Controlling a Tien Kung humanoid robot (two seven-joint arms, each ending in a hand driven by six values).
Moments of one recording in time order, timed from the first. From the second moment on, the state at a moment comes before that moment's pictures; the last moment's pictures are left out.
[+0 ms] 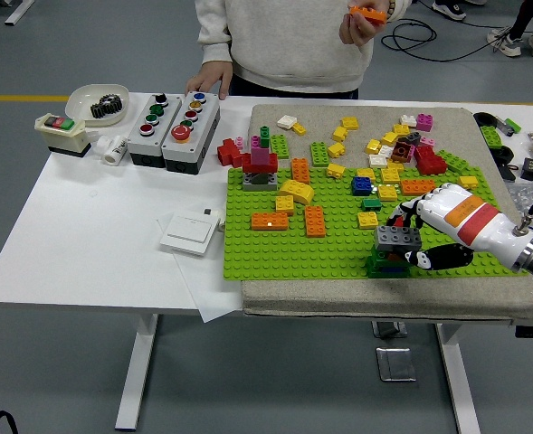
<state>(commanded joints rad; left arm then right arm) -0.25 0.09 -0.51 -0.33 1.10 0.08 0.44 0.52 -0.64 0.74 1.27 -1.98 -0.25 0.40</state>
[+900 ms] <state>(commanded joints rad) -0.25 0.09 -0.51 -0.33 1.10 0.08 0.44 0.51 -0.63 0.75 1.27 -2.00 -0.24 0.40</state>
